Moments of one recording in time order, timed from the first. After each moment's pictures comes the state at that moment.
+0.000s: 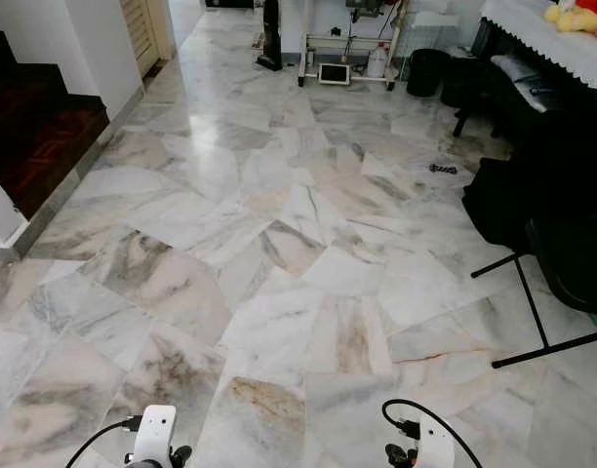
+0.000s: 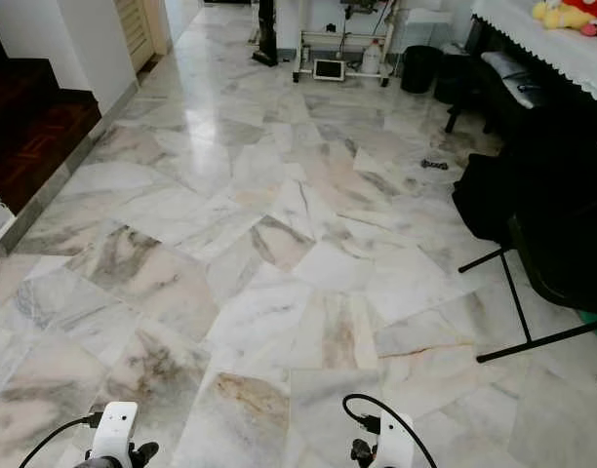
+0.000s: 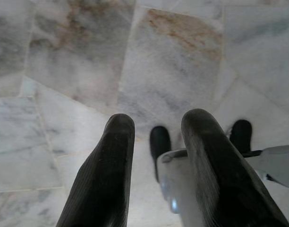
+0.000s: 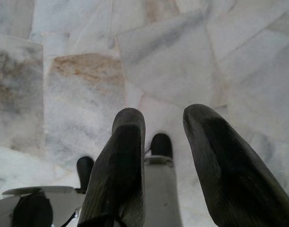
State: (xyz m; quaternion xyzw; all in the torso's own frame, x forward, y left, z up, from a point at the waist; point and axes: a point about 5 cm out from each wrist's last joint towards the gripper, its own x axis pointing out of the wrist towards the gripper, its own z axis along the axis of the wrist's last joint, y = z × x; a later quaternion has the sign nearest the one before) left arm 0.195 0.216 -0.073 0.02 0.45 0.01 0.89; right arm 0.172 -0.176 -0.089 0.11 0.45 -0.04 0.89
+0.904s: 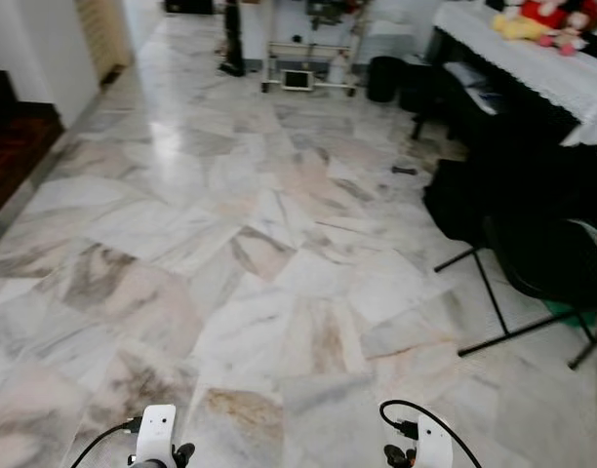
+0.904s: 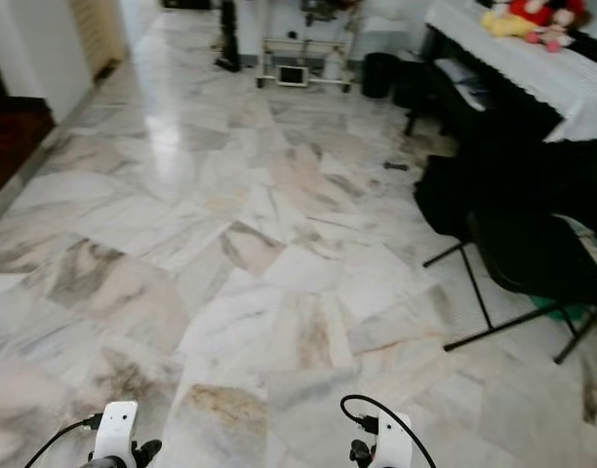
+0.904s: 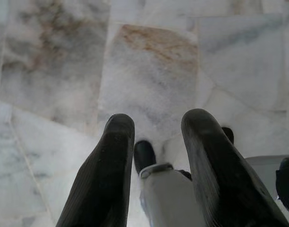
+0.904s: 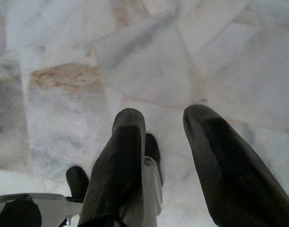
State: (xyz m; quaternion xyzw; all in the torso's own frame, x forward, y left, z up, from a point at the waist) left arm 0.198 0.216 -0.072 0.00 0.44 0.03 0.90; right arm 0.171 -0.173 -0.090 0.11 0.45 -0.03 0.88
